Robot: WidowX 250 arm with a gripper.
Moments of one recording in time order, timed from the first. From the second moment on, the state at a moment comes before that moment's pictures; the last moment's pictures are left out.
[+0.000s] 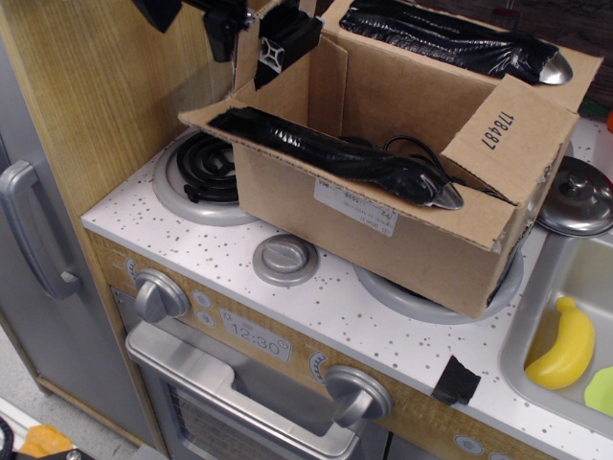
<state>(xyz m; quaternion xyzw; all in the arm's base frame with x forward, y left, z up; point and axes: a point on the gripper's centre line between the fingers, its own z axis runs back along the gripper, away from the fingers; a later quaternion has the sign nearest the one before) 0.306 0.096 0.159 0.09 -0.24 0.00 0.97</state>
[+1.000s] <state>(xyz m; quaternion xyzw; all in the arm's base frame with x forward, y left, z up) 0.315 0.052 0.120 0.03 -0.26 -0.01 0.96</state>
